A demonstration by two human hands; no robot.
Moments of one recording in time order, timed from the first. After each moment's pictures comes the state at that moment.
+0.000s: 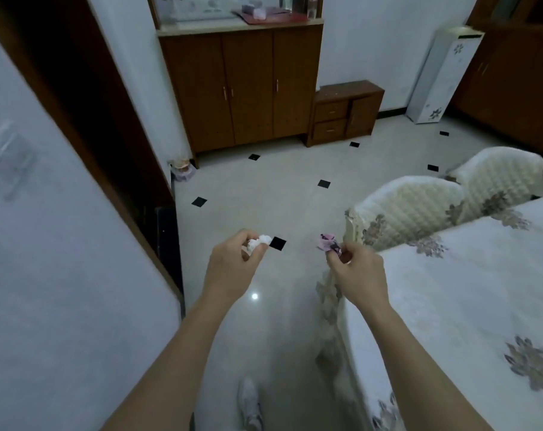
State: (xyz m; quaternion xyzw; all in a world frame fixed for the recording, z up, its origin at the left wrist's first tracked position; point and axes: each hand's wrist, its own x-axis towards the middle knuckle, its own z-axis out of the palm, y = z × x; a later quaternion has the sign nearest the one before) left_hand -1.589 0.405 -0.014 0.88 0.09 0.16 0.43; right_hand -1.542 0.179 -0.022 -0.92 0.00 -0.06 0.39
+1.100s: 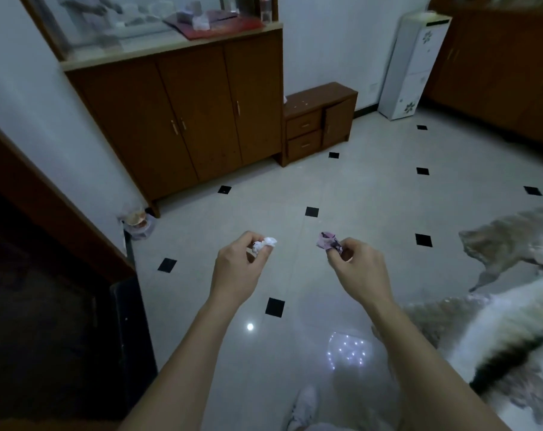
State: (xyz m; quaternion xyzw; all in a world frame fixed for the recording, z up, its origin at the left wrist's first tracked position) left_hand -1.089 0.504 -0.020 0.89 0.00 0.11 0.44; right_hand -1.076 0.278 -0.040 -0.91 0.09 -0.09 0.39
